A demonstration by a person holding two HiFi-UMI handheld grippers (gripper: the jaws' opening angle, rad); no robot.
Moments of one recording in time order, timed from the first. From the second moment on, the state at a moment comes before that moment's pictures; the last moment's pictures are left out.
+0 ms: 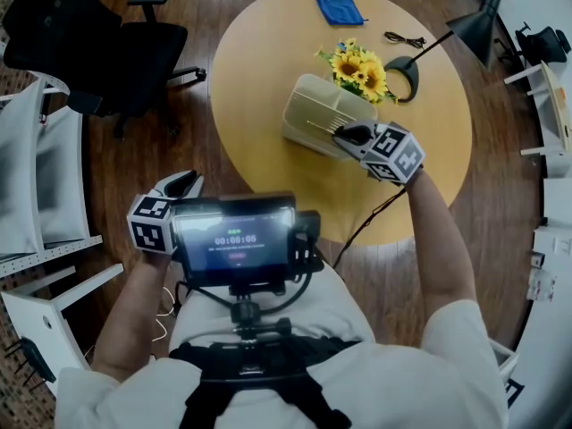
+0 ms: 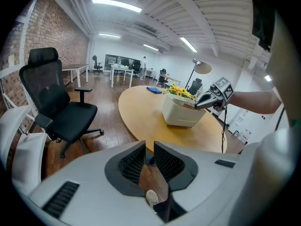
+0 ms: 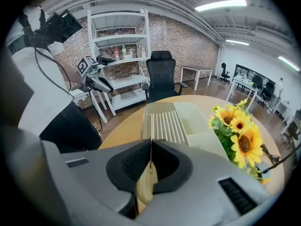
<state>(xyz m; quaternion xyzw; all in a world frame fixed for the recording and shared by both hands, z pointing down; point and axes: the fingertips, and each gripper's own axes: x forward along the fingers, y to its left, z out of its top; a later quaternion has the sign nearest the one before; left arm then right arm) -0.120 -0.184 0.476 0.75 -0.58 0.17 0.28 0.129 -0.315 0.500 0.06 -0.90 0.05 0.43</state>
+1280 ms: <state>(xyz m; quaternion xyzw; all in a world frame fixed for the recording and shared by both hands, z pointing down) -0.112 -0.186 0.471 0.78 -0.54 0.18 0.26 0.171 -0.308 0.470 0.25 -0.88 0.07 0.39</state>
